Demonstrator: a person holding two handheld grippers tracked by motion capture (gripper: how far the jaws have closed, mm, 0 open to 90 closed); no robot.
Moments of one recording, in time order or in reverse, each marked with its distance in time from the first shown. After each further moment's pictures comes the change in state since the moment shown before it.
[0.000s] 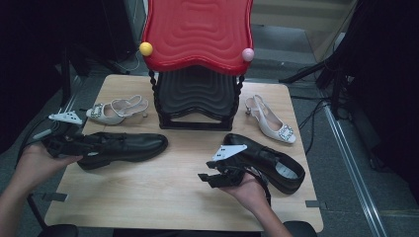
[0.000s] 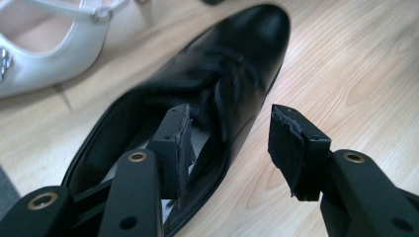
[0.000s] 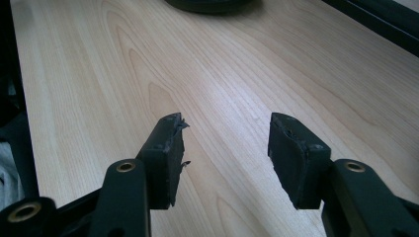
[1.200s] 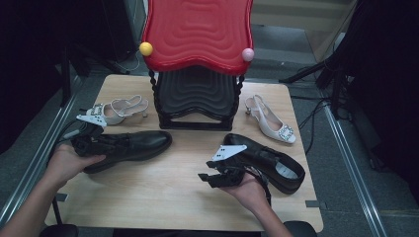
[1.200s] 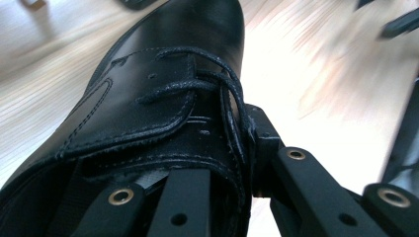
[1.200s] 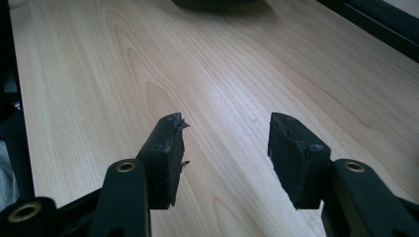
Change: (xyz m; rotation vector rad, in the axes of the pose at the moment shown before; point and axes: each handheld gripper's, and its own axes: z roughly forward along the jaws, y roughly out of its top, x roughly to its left) left arm -0.023 0.026 0.047 -0.014 -0.235 0.026; right arm 0.000 0.000 0.000 -0.003 -0.007 -0.014
